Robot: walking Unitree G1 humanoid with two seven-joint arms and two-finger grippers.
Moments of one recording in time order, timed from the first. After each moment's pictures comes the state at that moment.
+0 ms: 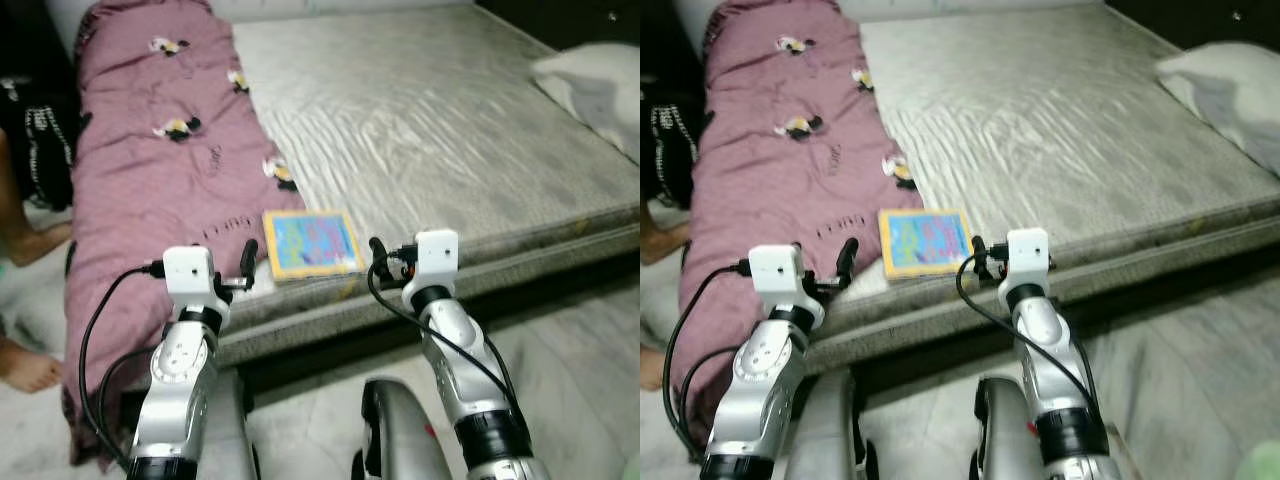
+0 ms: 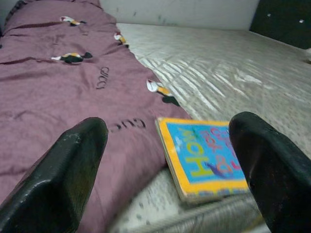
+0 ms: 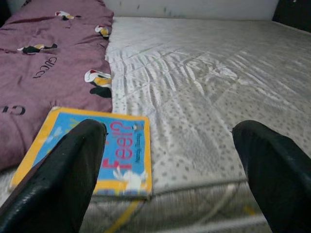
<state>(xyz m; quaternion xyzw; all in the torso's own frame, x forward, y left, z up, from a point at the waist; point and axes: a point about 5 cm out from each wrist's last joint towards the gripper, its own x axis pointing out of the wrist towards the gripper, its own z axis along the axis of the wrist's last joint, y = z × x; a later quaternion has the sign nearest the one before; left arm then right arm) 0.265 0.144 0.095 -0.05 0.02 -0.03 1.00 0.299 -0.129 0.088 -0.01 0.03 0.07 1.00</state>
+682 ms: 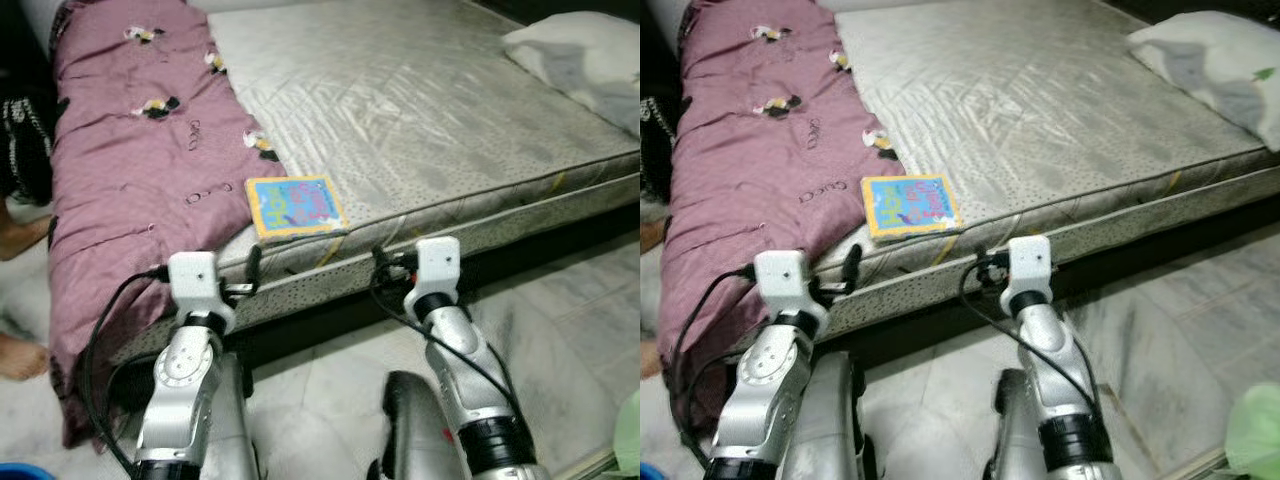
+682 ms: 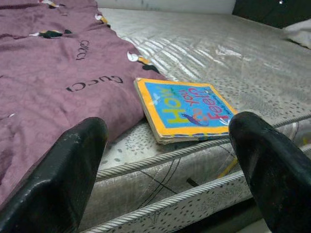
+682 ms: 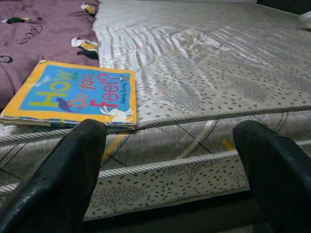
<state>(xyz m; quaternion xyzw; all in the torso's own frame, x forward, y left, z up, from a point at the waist) 0.263 0.141 0.092 -0.05 0.02 -0.04 1.00 0.296 -0.131 0.084 -0.02 0.04 0.07 1.00</state>
